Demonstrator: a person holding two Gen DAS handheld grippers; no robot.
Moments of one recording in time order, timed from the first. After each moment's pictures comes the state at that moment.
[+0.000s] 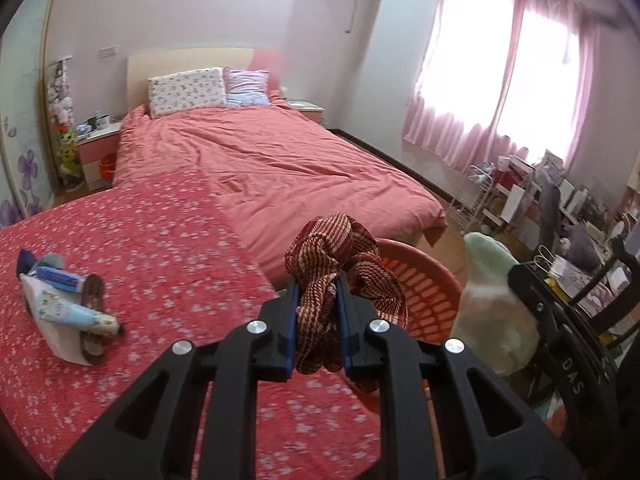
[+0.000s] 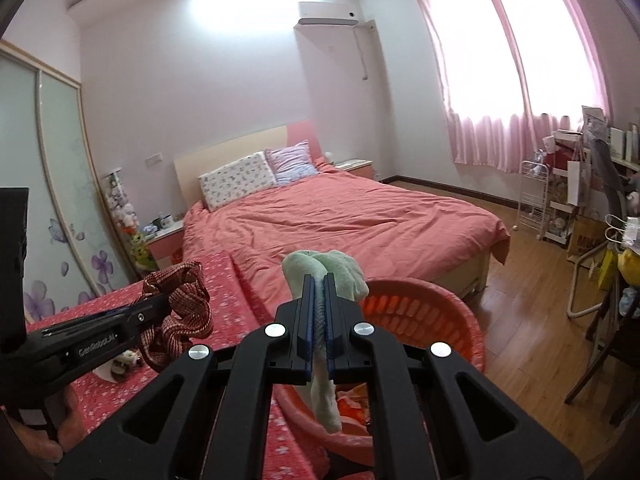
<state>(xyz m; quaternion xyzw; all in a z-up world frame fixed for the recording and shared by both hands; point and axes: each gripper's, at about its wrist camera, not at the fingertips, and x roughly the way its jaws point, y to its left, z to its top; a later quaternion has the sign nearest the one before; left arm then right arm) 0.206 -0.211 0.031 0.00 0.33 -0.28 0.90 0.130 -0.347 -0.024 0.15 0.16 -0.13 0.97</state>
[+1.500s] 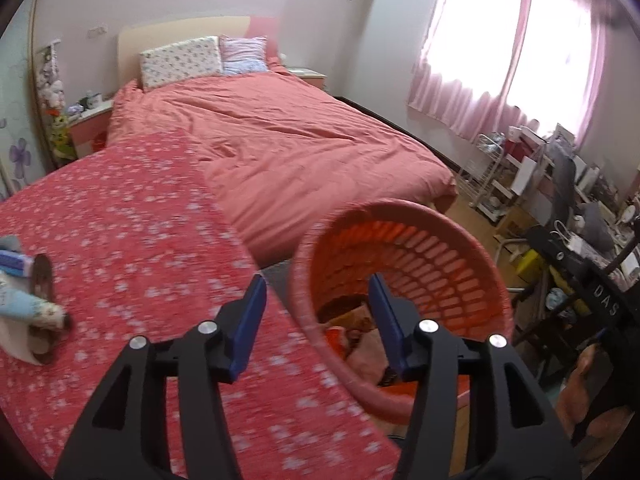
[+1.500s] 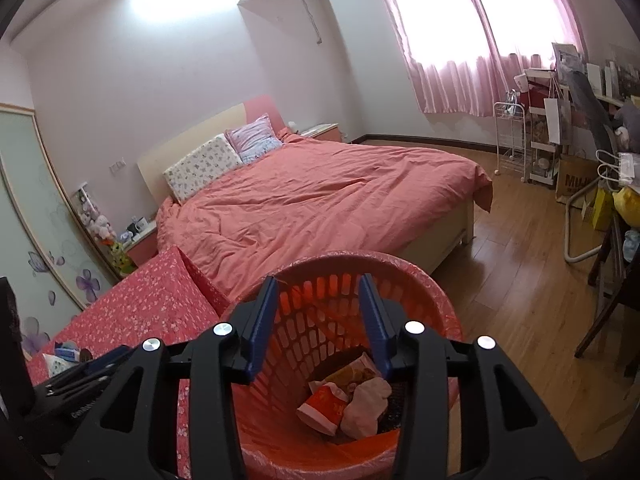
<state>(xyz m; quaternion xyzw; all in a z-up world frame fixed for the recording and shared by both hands) 0.245 -0.241 -0.039 0.03 0.38 -0.26 0.89 0.155 -0.398 -0.055 0.21 0.21 -0.16 0.94</state>
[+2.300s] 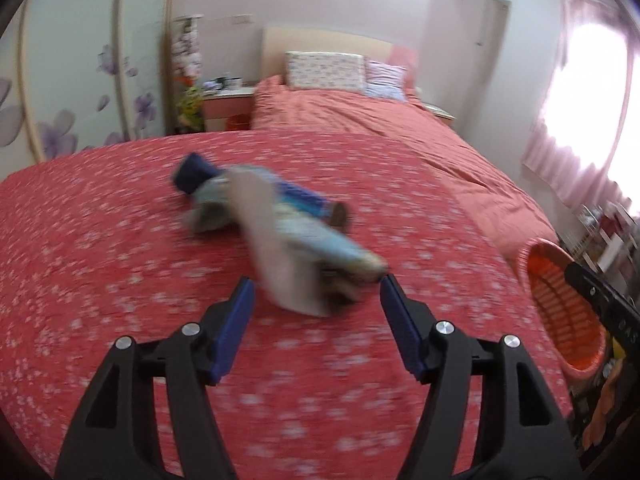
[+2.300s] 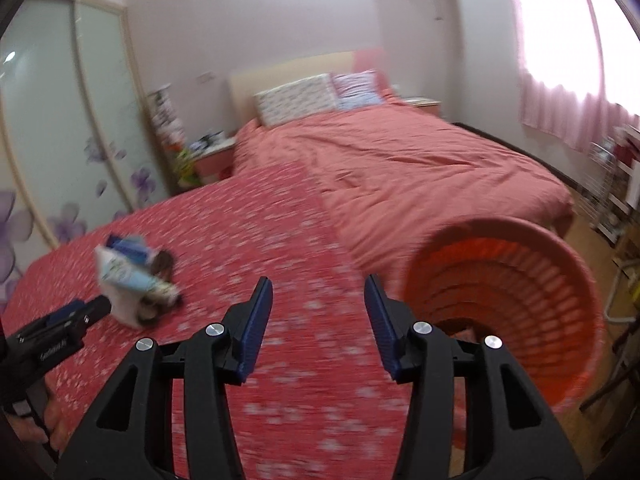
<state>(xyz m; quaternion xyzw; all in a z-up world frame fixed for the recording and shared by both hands) 0.234 0.009 -0.037 -0.04 0.36 -0.04 0.93 0.217 -0.225 -0.057 0.09 0.30 0.02 0.95</state>
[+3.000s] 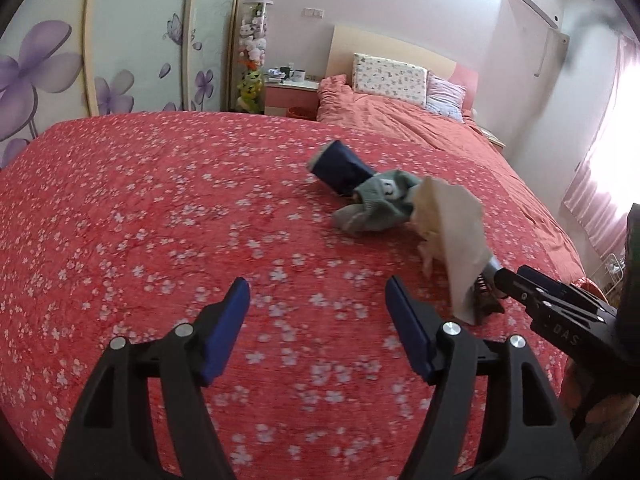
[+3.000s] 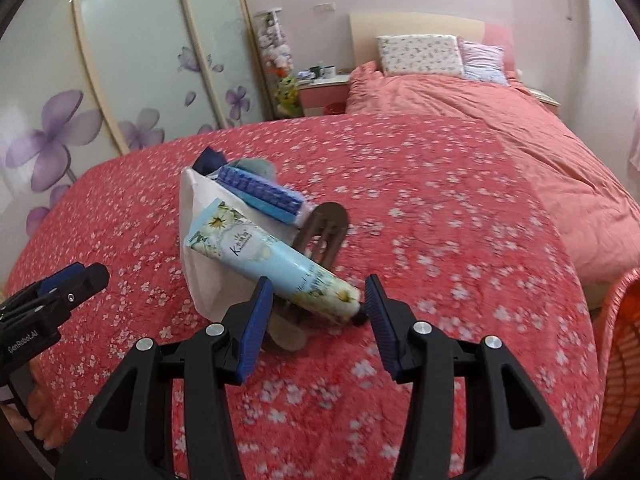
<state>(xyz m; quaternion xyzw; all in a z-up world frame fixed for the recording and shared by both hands) 0.230 0.128 -0.052 -0.10 0.36 0.04 0.93 0.303 -0.088 -0.088 0.01 0.37 0.18 0.91</state>
